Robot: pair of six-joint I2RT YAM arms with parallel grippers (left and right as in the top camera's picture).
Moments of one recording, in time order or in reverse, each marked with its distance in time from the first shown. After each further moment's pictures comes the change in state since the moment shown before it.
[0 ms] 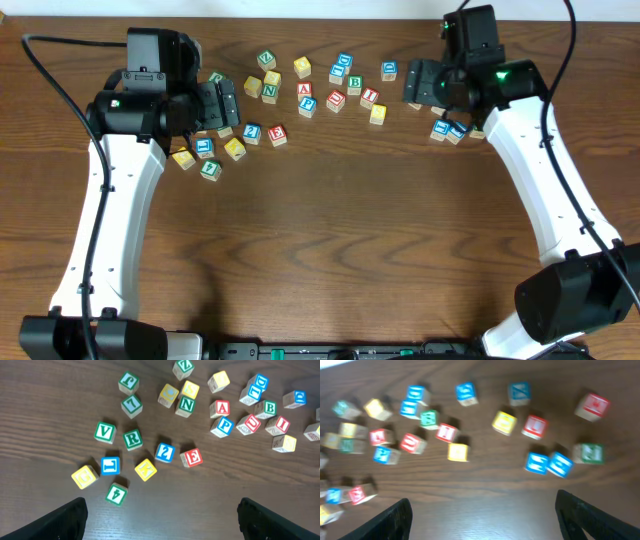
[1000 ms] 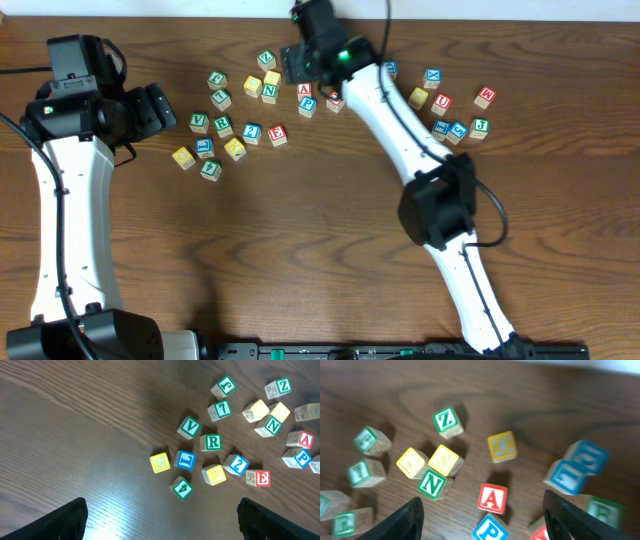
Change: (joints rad) left arm 0.249 0.000 0.011 -0.092 -0.083 -0.045; right arm 0.306 0.790 0.803 0.106 0.001 -0.108
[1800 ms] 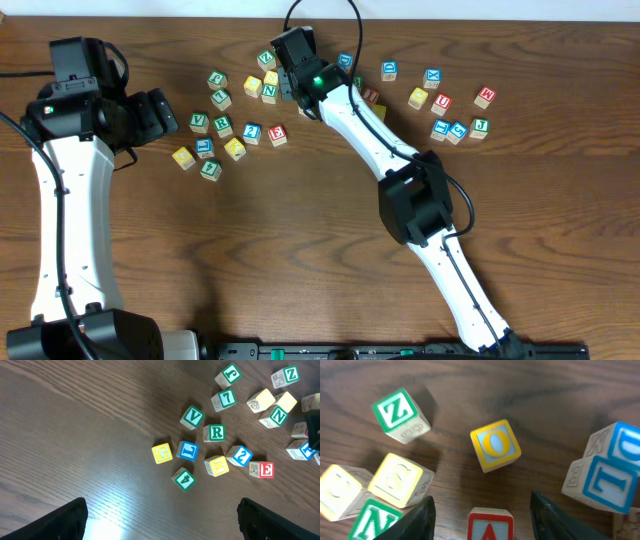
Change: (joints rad) left arm 0.000 0.000 0.000 -0.040 0.000 0.000; right arm 0.043 0.154 0.001 0.127 0.196 0.078
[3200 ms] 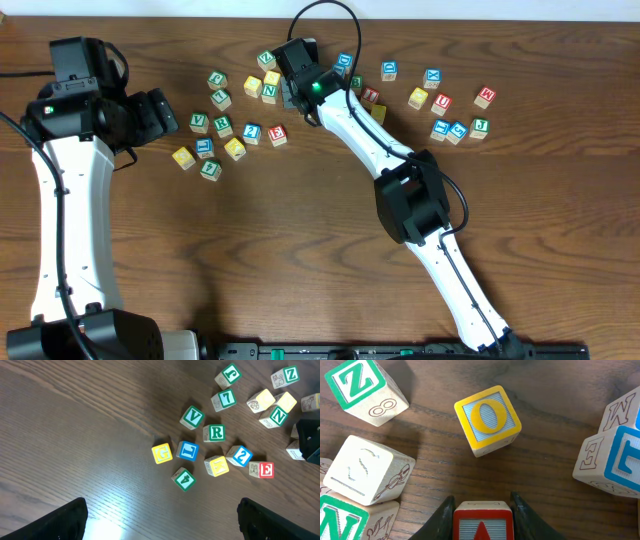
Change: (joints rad) left arm 0.000 0.000 0.000 0.000 0.000 0.000; right arm 0.000 0.028 -0.017 -0.011 0.003 0.047
